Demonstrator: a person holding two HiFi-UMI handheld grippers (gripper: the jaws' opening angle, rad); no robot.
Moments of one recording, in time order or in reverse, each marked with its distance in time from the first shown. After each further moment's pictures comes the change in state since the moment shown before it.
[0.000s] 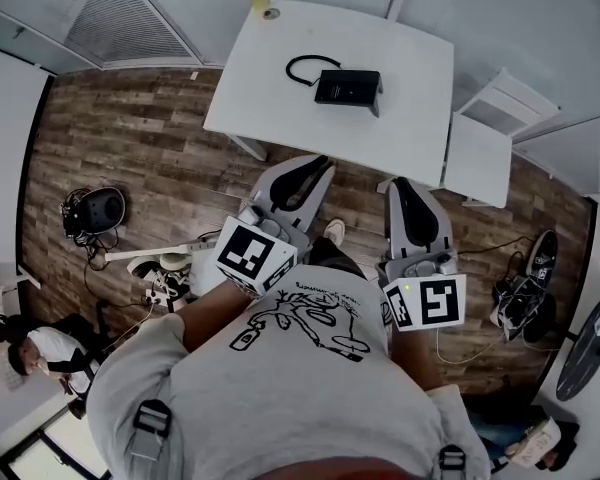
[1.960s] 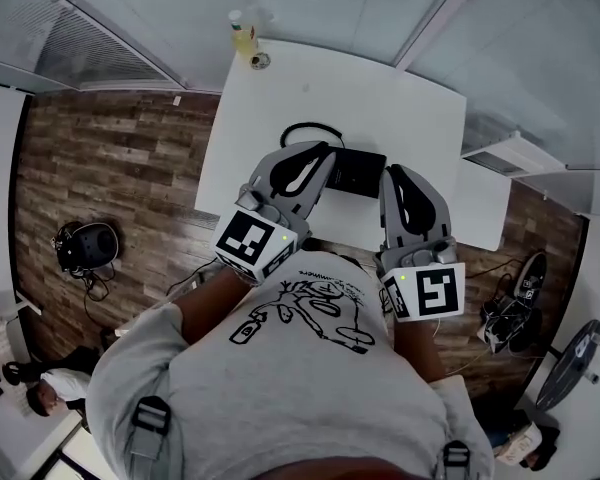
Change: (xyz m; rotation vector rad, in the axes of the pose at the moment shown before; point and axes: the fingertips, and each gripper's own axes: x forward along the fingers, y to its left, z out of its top) left arm 0.201 0.240 0.037 -0.045 0.015 -0.038; right arm 0.298 -0.095 0.024 -0.056 0.060 0.012
